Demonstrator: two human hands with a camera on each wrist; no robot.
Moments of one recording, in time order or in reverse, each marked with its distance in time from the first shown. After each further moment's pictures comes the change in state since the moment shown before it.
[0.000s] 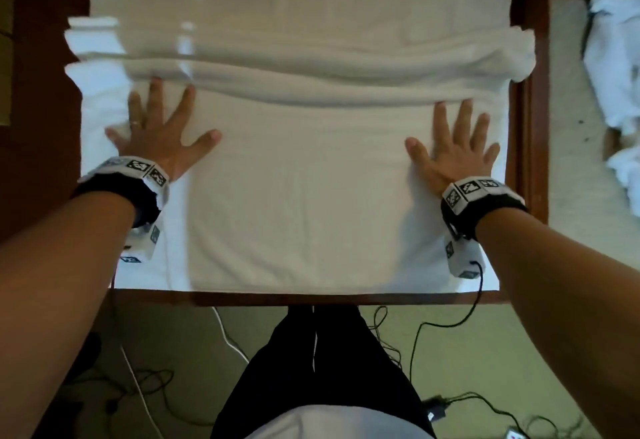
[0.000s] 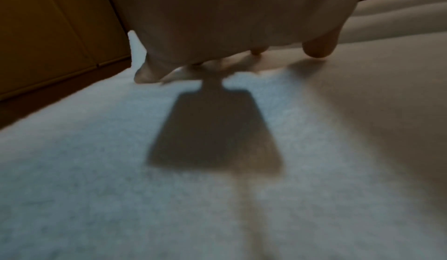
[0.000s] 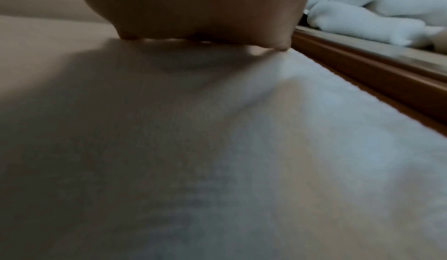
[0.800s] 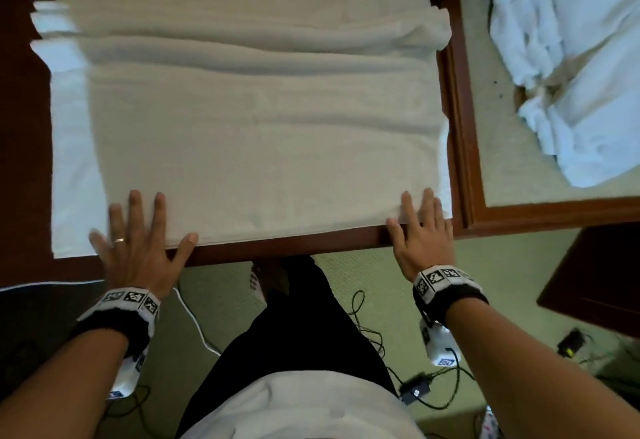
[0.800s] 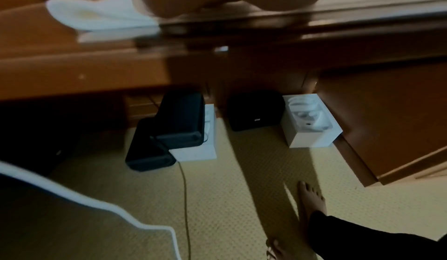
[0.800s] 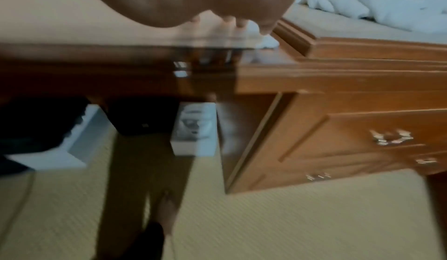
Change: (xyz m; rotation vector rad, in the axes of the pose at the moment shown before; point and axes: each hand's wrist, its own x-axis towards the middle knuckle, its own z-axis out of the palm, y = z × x) left_hand -0.165 -0.058 0.157 0.018 0.161 0.110; right_hand -0.193 0.066 0.109 -0.013 0.160 0.053
